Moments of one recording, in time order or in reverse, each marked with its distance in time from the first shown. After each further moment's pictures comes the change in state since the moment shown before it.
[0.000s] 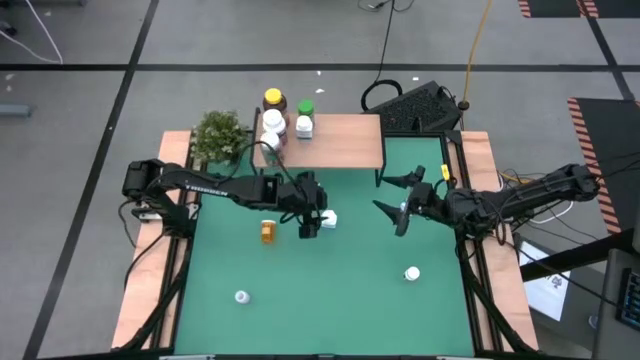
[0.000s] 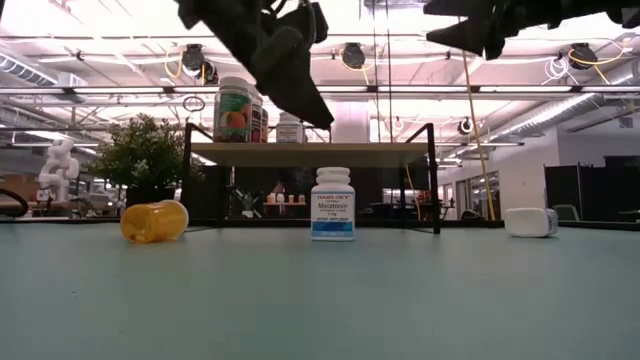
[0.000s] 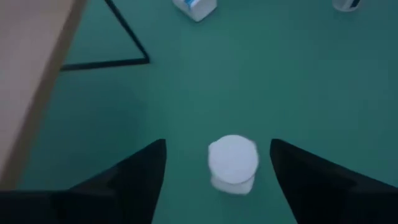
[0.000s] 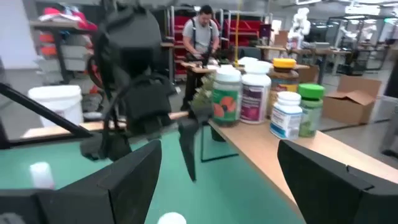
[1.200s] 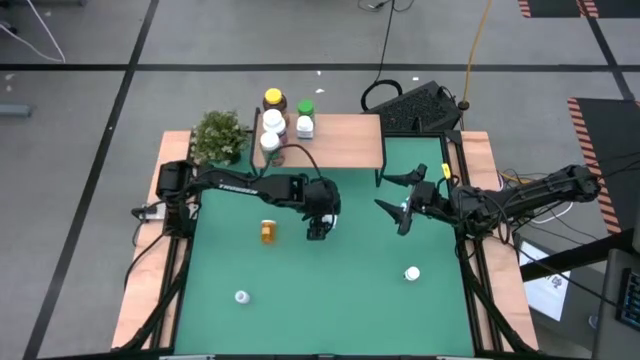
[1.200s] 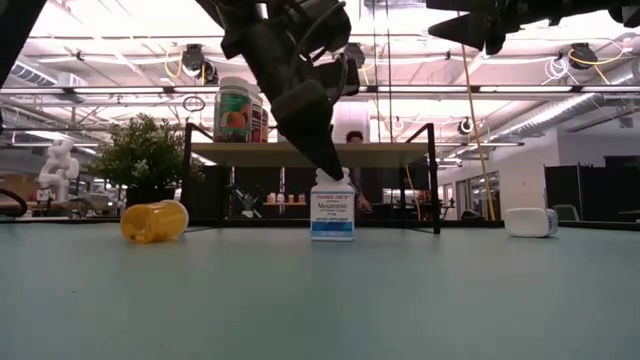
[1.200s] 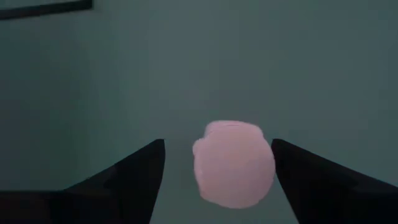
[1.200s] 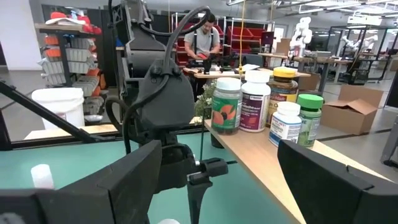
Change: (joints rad) left arm 0.052 0.250 0.196 -0.193 0.124 0.047; right arm -0.013 -0.028 0.000 0.001 -0.027 -0.039
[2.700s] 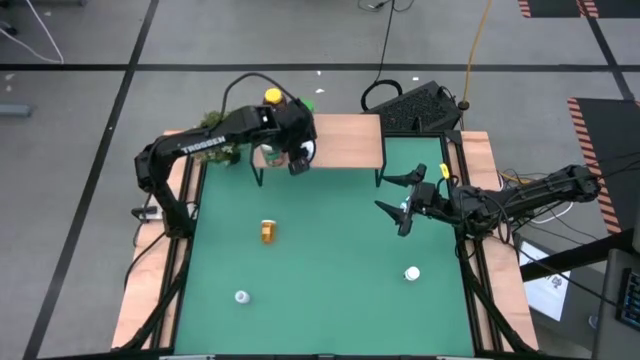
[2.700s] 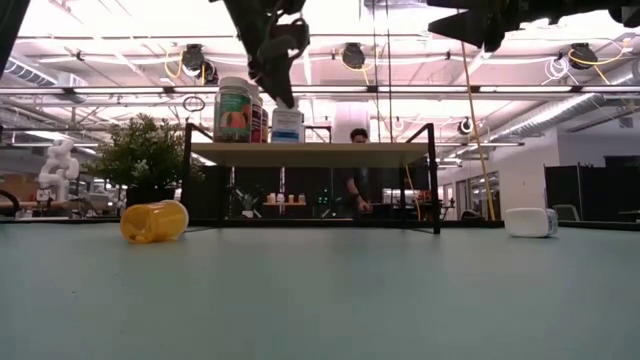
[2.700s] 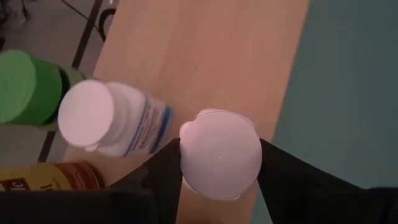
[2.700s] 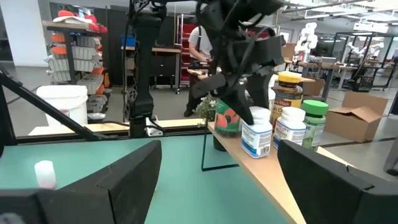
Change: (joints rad) left arm 0.325 -0.168 0.354 -0.518 -0.133 0.041; right arm 0.000 -0.001 0.000 0.008 -0.022 -0.032
